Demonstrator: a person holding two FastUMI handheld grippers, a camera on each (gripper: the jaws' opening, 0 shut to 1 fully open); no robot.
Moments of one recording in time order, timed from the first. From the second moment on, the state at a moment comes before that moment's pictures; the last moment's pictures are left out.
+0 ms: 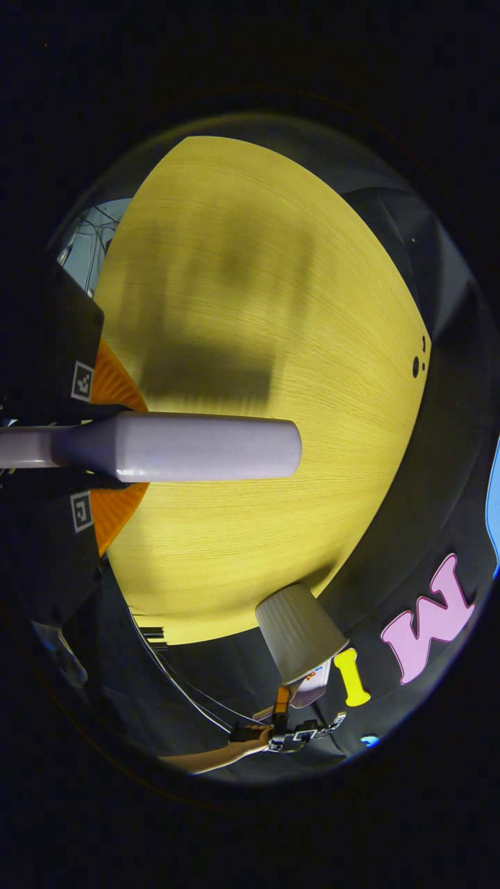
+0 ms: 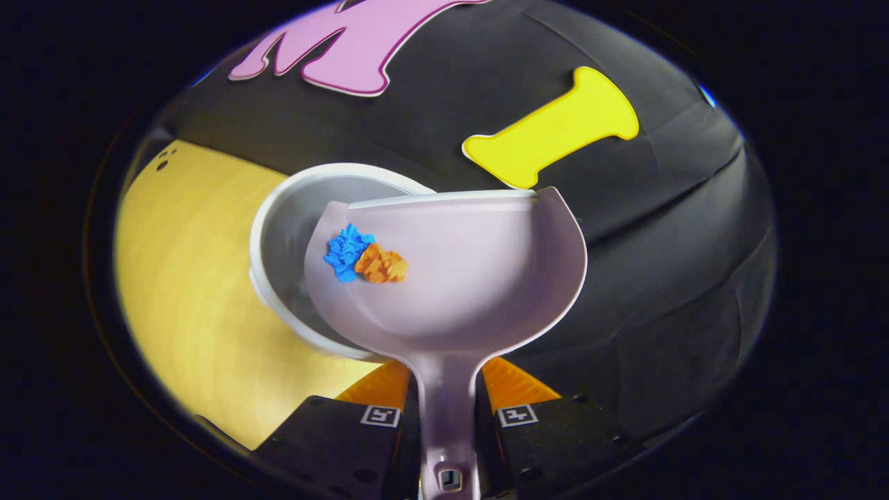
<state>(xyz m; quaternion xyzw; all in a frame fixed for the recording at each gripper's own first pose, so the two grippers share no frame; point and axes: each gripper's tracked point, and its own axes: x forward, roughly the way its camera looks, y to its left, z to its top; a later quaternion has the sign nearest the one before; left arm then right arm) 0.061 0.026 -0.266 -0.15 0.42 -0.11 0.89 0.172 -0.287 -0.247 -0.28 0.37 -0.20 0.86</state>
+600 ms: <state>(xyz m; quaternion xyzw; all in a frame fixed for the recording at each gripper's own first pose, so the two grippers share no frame) 0.073 0.020 -0.252 -0.12 0.43 -0.11 0.89 0.185 -0.293 -0.230 -0.51 0.31 -0.23 0.77</state>
